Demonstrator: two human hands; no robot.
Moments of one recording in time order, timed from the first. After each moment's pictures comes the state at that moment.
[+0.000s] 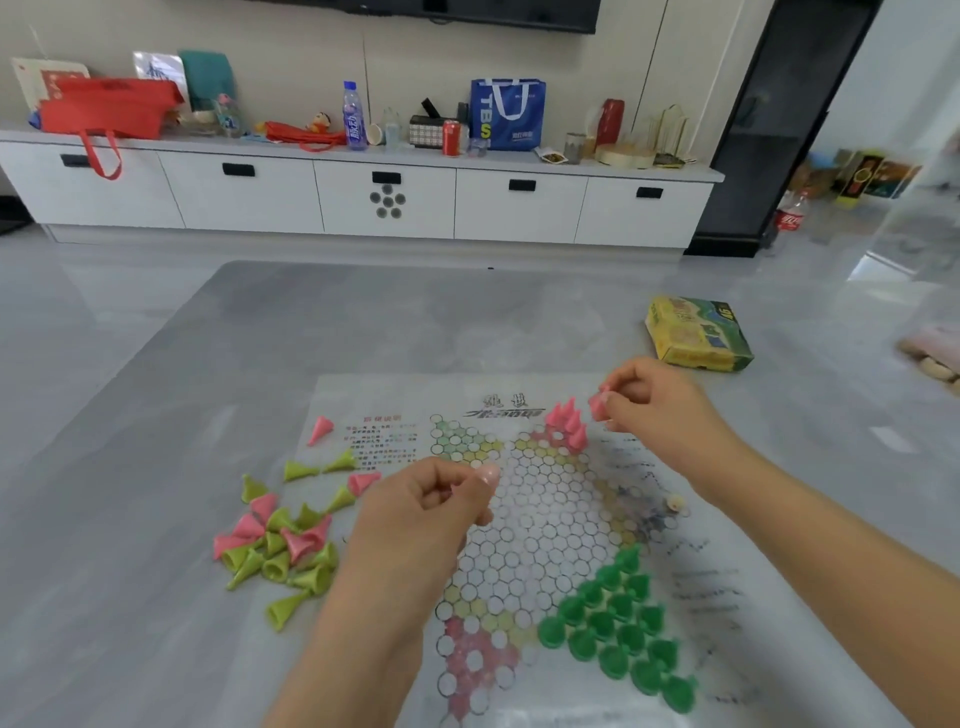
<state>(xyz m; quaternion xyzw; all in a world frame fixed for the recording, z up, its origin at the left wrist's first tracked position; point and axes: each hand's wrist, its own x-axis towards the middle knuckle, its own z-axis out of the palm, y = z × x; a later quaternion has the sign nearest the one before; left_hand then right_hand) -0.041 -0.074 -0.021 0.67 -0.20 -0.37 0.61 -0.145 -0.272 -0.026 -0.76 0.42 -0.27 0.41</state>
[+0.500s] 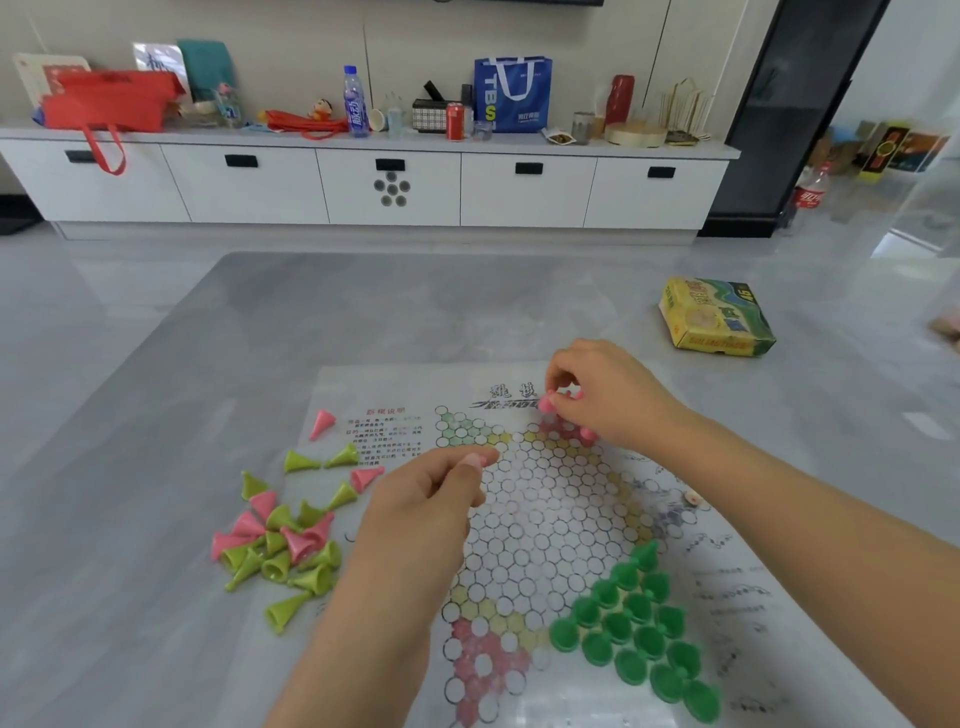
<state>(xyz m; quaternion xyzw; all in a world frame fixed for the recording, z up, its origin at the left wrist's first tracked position) -0.042 -0.082 -0.021 0.70 -0.19 -0.34 0.60 -0.103 -0.281 -0.033 -0.94 0.29 -0.12 0.13</state>
